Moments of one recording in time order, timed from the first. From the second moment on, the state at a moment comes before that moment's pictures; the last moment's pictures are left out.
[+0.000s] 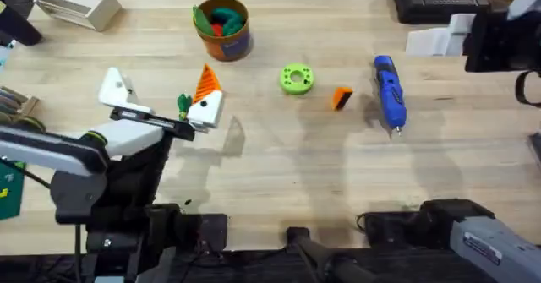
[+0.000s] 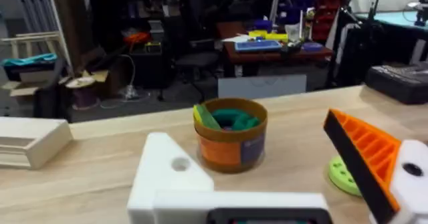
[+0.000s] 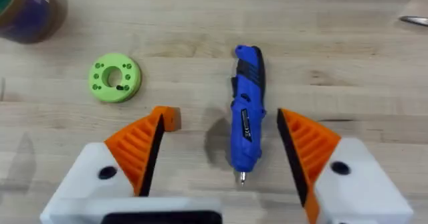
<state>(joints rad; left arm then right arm) 0.02 0.00 0.01 0.13 0.24 -0.01 0.00 0.99 1.13 -0.99 -0.06 0.01</state>
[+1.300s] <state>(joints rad) 0.02 0.01 0.01 -0.11 1.04 -0.04 0.00 0.99 1.13 -0.99 -0.06 0.01</state>
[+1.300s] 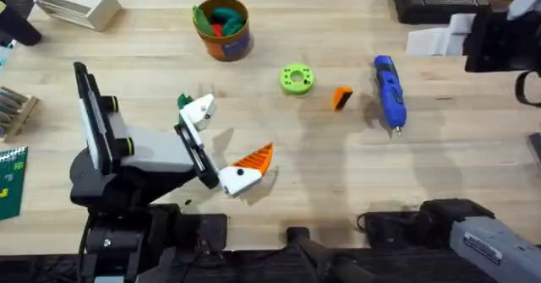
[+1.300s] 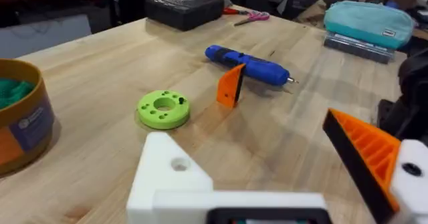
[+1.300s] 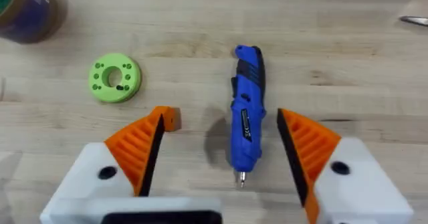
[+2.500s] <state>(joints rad) 0.02 0.01 0.01 -0.12 1.08 -0.04 0.00 0.99 1.13 -0.99 -0.06 0.01</state>
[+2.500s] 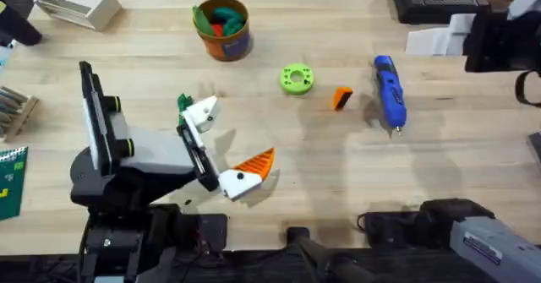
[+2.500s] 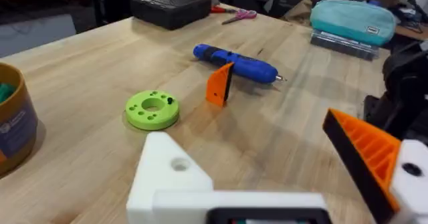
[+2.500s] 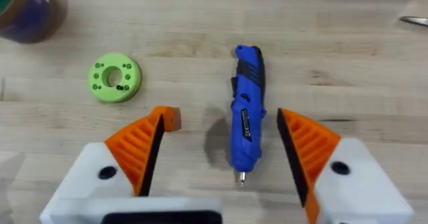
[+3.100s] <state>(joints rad) 0.02 0.01 0.01 -0.12 1.08 -0.04 0.03 0.99 1.14 -1.01 -0.06 0.04</state>
